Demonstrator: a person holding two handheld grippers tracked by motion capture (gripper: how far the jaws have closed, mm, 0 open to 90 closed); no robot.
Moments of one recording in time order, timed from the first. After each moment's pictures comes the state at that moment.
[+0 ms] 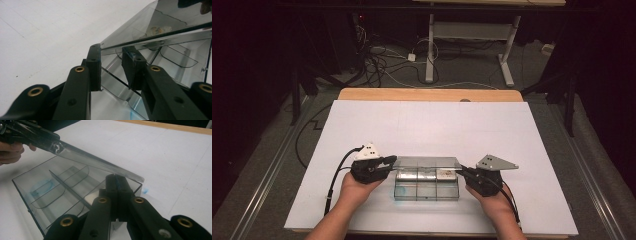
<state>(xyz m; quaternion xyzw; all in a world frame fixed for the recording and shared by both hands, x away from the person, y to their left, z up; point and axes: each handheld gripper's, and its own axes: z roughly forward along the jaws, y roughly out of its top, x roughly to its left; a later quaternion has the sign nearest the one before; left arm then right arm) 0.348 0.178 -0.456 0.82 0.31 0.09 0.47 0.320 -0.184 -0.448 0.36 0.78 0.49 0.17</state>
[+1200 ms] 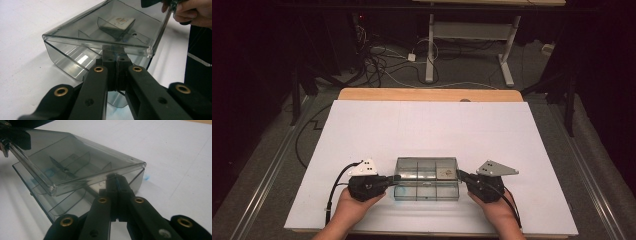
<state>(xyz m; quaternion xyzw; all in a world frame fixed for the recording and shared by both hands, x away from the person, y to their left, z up) 0.307 0.177 -0.458 0.83 0.29 0.04 0.48 0.308 -0.189 -0.454 0.36 0.79 0.47 0.16</state>
